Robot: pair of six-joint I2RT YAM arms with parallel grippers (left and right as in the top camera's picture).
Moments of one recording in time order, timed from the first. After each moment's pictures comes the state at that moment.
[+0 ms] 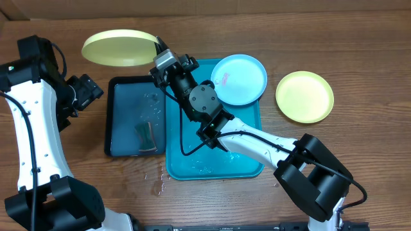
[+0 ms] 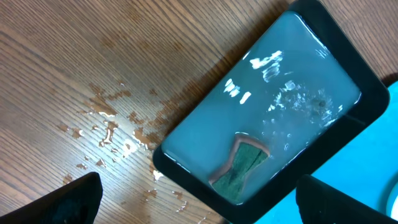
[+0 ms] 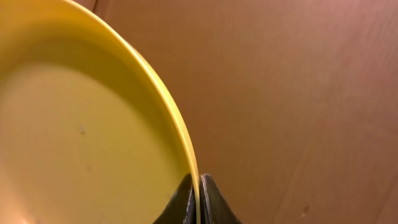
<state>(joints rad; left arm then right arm) 0.35 1.69 1.67 -1.37 0.00 -0.47 0.86 1.98 1.30 1.01 0.34 -0.43</state>
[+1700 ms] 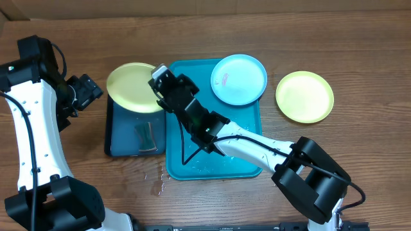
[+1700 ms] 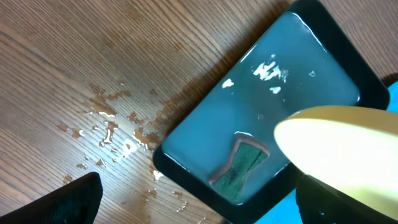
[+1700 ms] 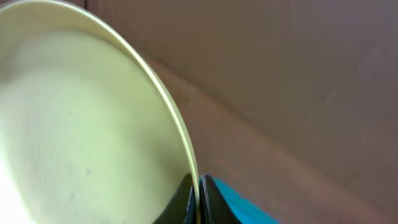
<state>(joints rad) 0.35 1.69 1.67 -1.37 0.00 -0.47 0.90 1.98 1.30 0.38 0.41 -0.17</state>
